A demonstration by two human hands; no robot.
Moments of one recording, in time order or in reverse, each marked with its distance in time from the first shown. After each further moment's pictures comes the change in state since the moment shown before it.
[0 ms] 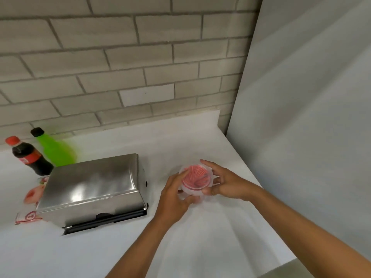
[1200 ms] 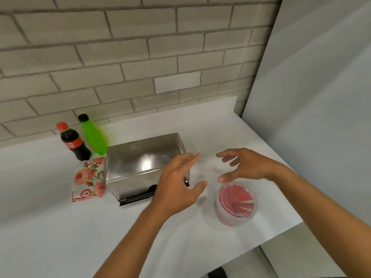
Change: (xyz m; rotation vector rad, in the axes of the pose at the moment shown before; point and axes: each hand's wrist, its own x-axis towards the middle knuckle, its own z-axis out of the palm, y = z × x) left_hand -0.081 0.056 -0.173 0.233 -0.081 0.168; right_hand -0.052 -0.101 0.098 -0.295 0.118 0.122
